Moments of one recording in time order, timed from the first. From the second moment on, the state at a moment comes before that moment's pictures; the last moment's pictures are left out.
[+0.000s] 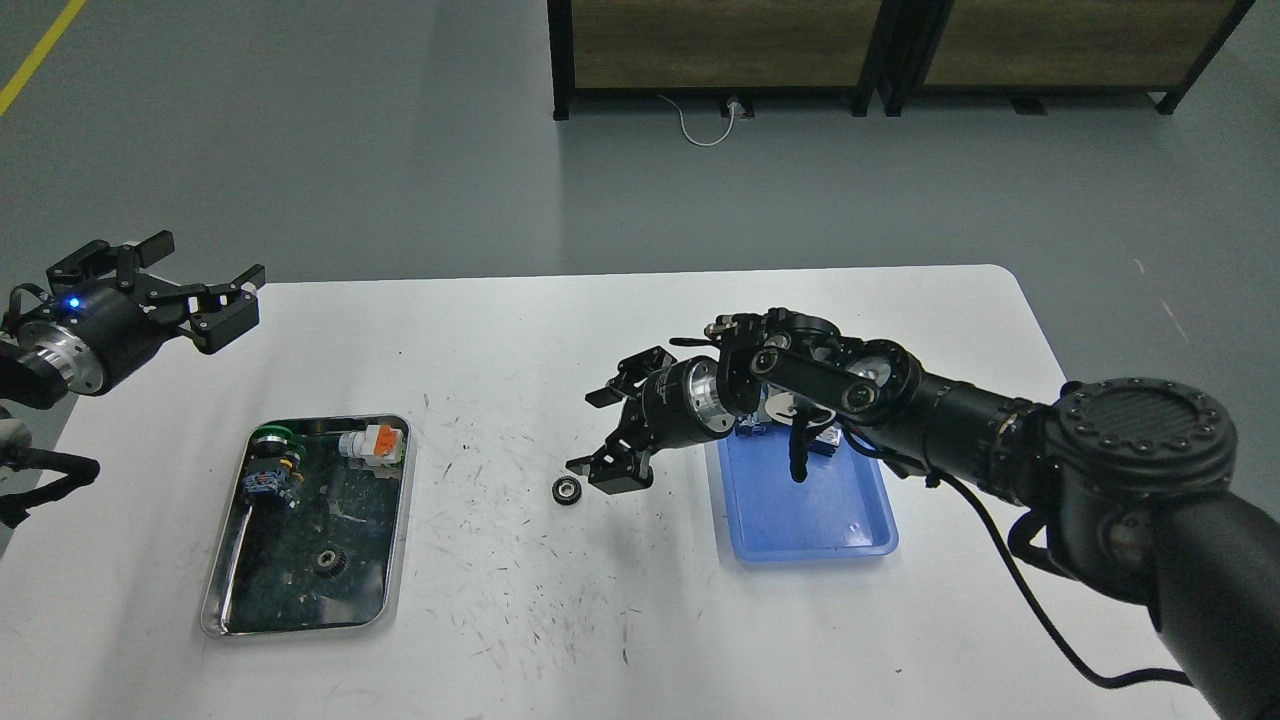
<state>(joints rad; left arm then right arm) -0.75 0.76 -0.33 -1.03 0.34 -0.06 -0.23 1.08 -0.03 -0.03 0.59 -0.52 0.53 -0.02</state>
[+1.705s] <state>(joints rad) -0.56 0.07 -0.16 -0.81 0.64 0.09 -0.24 1.16 -0.34 0.17 0.49 -0.49 0.49 -0.04</state>
